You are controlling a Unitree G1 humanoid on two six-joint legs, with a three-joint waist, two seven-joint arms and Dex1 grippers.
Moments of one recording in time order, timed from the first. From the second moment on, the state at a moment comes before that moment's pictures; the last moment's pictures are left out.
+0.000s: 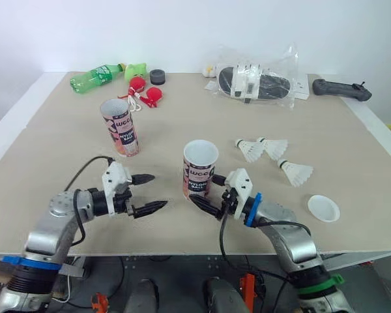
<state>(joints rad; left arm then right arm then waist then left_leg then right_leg) -0.24 0.62 0.02 -0.16 -0.48 0.36 -1.03 -0.28 -0.32 0.18 -0.07 0.25 0.22 0.74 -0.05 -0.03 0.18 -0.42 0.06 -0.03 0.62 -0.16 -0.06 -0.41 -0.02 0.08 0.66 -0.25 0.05</state>
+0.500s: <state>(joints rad) -0.26 0.65 0.06 -0.25 -0.60 0.53 -1.01 -0.45 -0.19 0.22 0.23 0.21 0.09 0.79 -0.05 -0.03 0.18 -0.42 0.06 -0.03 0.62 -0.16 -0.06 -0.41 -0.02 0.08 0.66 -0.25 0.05</state>
